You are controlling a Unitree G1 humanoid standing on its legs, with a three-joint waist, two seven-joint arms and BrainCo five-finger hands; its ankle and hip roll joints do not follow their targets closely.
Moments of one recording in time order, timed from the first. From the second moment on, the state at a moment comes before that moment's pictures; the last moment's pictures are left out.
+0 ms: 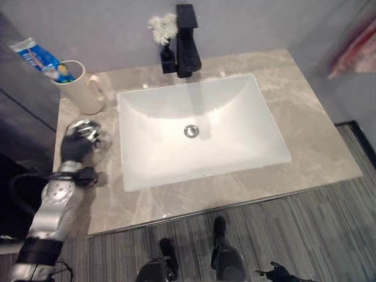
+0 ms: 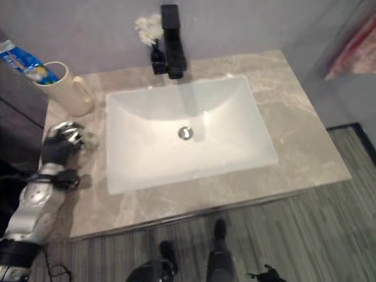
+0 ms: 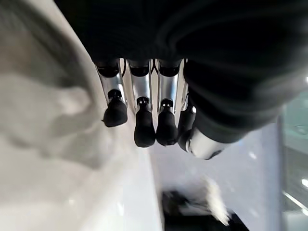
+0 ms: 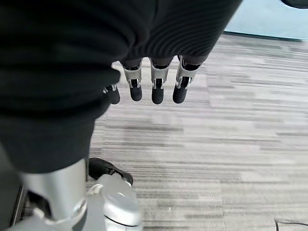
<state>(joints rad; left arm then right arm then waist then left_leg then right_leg) -0.10 0.71 0.02 0.09 -0.63 -0.17 0.11 0.04 -0.30 0.17 1.16 -0.02 0.02 -0.12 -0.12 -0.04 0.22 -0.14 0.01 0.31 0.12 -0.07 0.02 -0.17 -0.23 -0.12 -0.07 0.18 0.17</state>
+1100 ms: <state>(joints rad) -0.08 0.66 0.01 0.07 -0.54 -0.12 0.14 -0.02 -0.35 0.17 1.15 0.01 0.04 -0.11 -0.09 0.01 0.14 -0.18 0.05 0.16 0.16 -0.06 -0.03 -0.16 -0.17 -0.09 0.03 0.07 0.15</state>
